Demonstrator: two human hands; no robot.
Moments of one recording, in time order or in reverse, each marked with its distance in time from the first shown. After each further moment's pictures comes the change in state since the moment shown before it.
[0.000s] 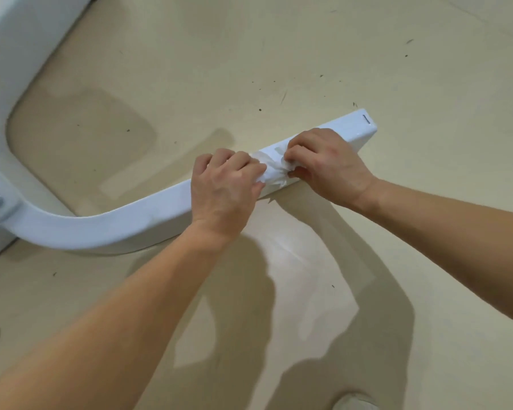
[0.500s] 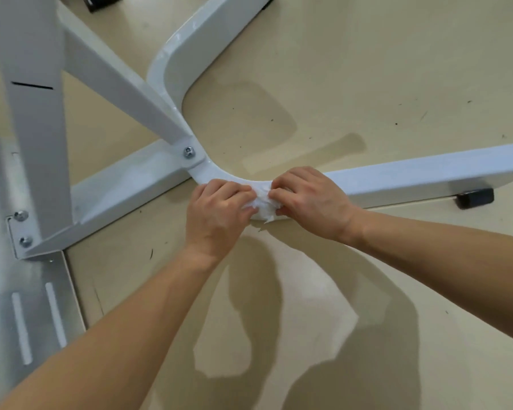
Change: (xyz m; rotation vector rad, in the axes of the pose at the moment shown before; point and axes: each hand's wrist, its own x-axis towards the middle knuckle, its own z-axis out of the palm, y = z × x) left_hand -0.147 -0.162 -0.108 0.103 0.020 -0.230; right_hand 0.116 -0.210 0.066 0.090 -0.094 -0.335
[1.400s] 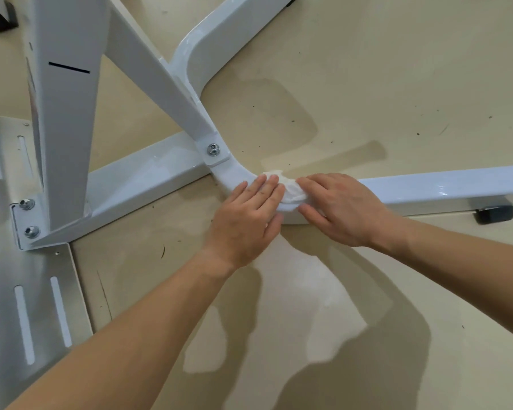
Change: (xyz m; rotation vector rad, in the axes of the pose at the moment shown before) left_hand -0.011 -0.012 0.014 -0.014 -0.149 0.139; right_hand 0.011 -0.009 -0.017 0.102 -0.333 0.265
